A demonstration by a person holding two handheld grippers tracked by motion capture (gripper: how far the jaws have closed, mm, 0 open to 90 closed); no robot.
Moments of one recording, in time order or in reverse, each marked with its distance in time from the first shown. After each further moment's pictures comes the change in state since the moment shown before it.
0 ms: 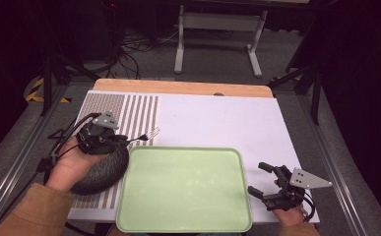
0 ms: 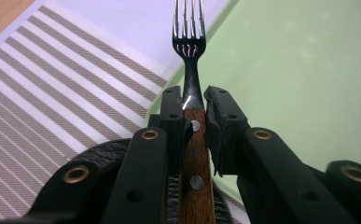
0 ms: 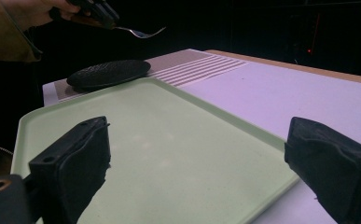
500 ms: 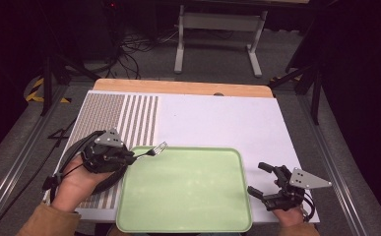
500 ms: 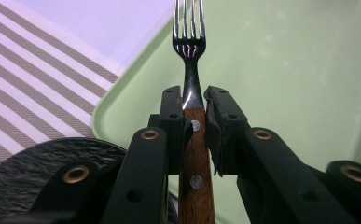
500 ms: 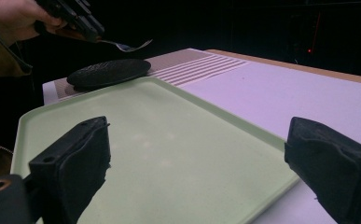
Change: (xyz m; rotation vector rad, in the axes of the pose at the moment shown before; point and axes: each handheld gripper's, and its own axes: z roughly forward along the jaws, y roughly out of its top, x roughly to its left) left arm -0.032 -0.019 0.012 -0.043 -0.065 -0.017; right arm 0.000 0.000 0.000 0.003 0.000 -0.004
